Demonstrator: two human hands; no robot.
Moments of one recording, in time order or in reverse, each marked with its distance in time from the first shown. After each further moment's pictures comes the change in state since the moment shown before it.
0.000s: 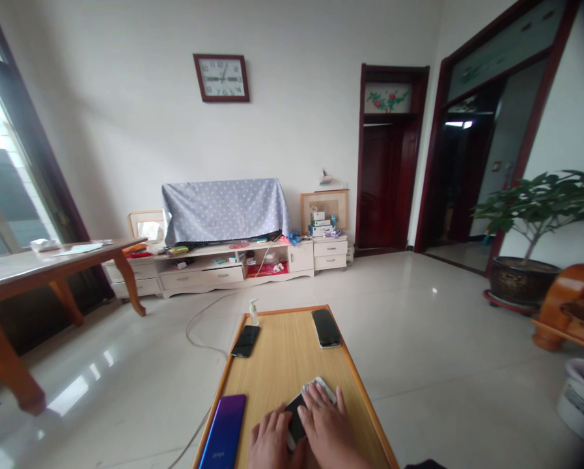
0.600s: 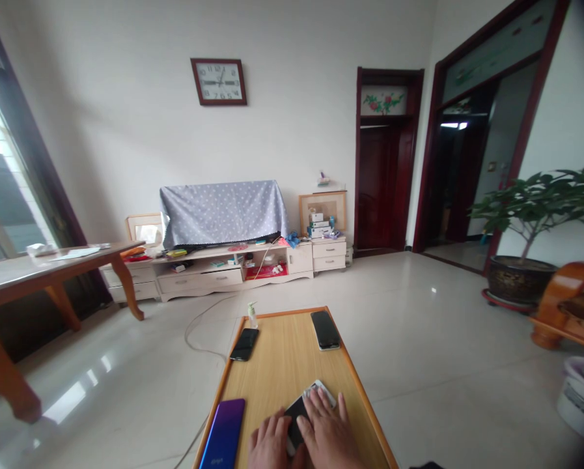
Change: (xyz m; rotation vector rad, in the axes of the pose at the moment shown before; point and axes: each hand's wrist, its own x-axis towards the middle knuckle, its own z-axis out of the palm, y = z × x) left_hand 0.000 0.006 -0.003 0.023 -0.011 -0.030; right_hand -0.005 0.010 0.009 -0.020 0.022 -0.001
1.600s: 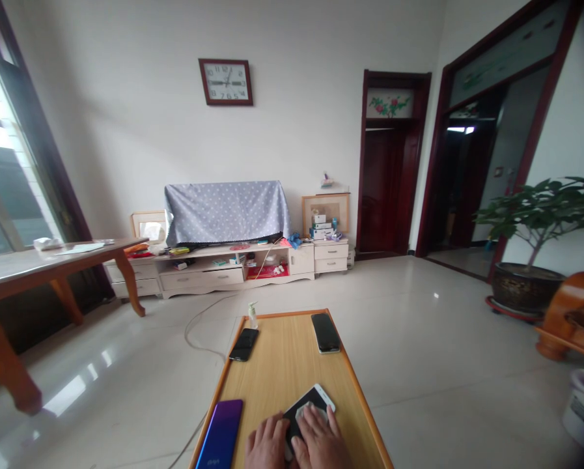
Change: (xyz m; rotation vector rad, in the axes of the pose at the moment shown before) left_hand 0.004 -0.005 0.005 0.021 0.002 0.002; right_hand -0.008 0.015 0.028 -0.030 0.047 -0.268
